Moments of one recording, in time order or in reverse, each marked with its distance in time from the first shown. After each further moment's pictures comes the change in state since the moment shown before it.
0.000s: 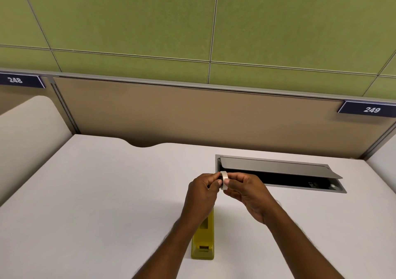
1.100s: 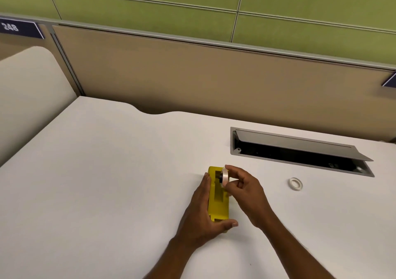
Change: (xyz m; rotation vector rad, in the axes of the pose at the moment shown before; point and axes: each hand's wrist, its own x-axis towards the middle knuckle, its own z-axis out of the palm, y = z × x) left_hand -0.082 -0.125 0.005 0.201 -0.177 0.002; right_hand -0.006 0.095 0.037 -0.325 0.139 -0.053
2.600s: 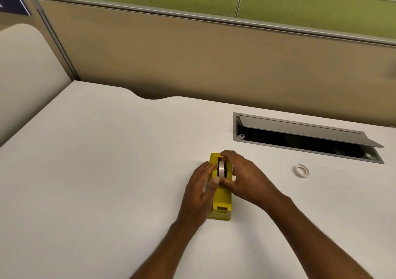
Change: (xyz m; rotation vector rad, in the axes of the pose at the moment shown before) left_hand 0.012 -0.003 0.001 -0.283 0.209 -0.052; right_hand 0.015 -0.004 -0.002 -0.711 -0.202 -0.273
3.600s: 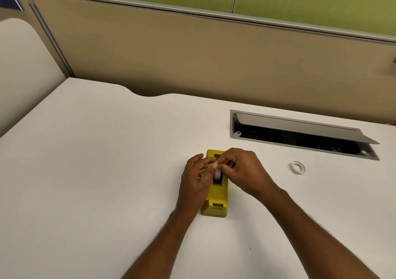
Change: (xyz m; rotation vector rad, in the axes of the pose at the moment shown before) left_hand 0.021 0.008 0.002 0.037 0.084 -0.086; right_hand 0.007 -0.007 -0.011 0.067 0.084 0.034
